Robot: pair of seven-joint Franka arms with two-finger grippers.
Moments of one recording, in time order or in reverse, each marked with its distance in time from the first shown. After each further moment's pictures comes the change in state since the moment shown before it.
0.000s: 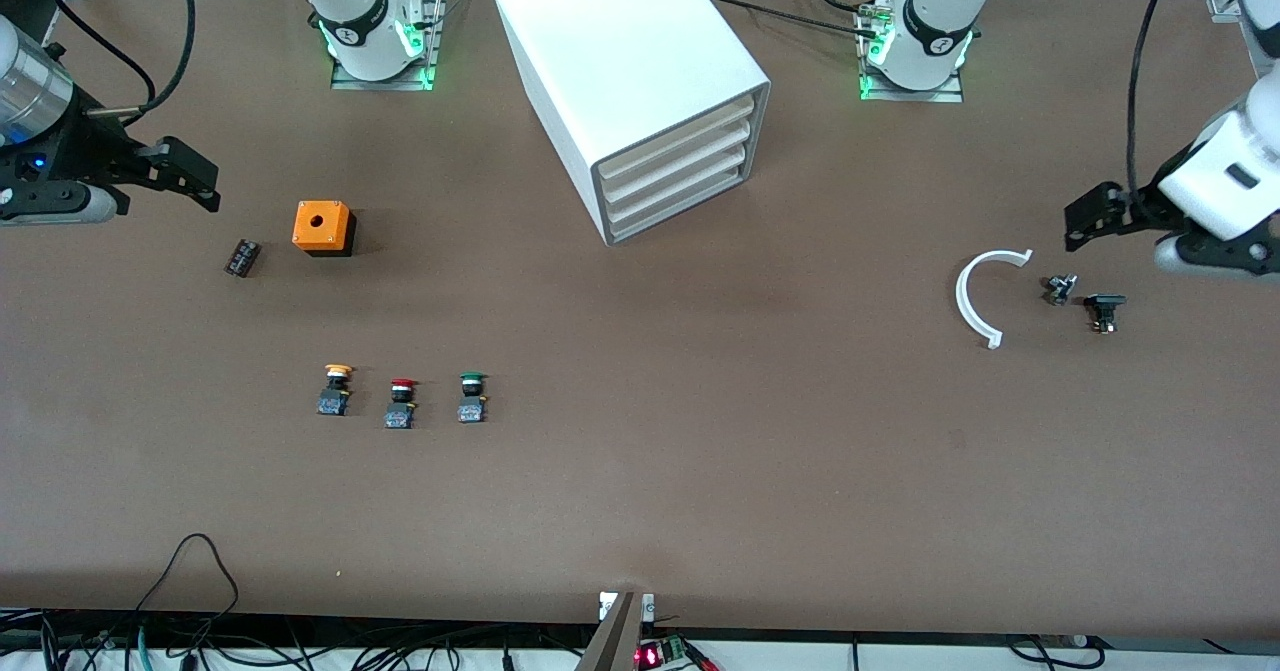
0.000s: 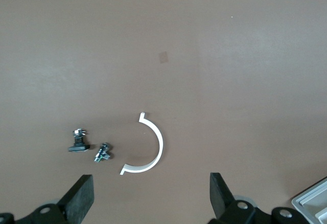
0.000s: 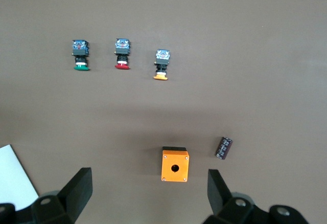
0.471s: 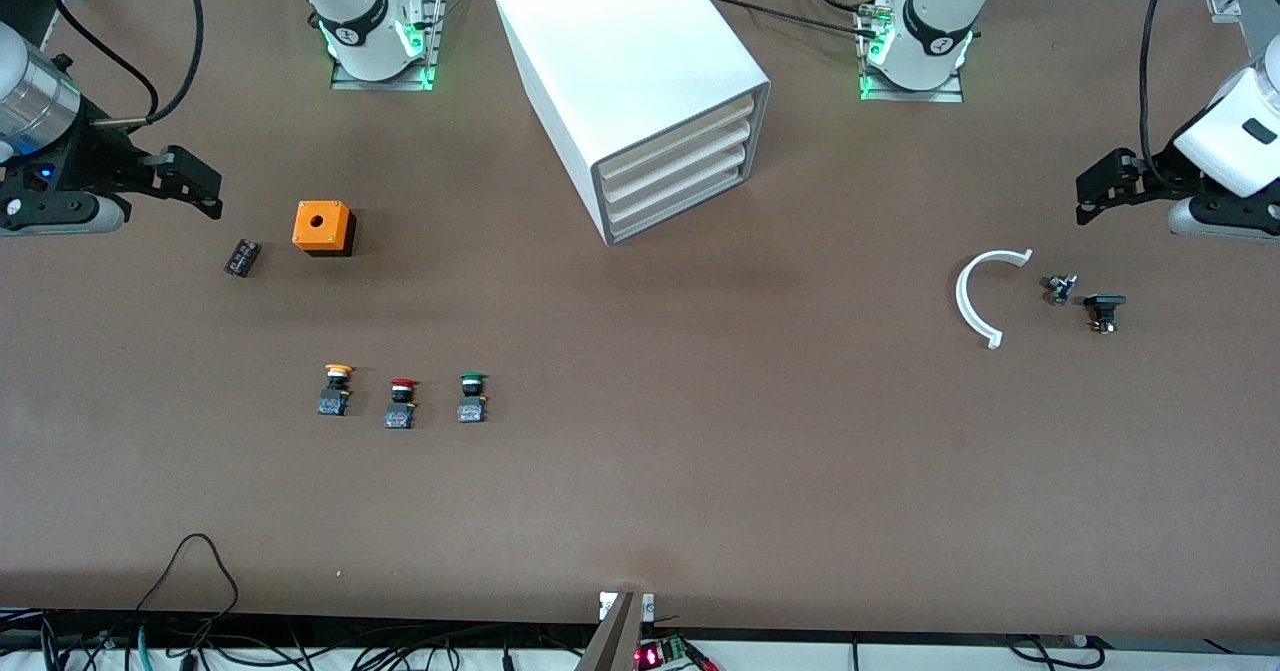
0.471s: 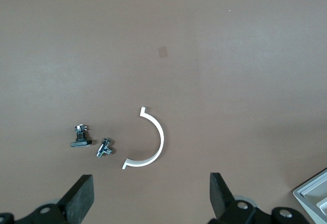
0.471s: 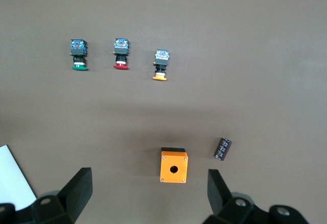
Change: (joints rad) left arm -0.012 -0.048 0.010 -0.055 -0.004 0.006 0.012; right arm 0.000 0.011 0.003 0.005 -0.003 0.000 0.000
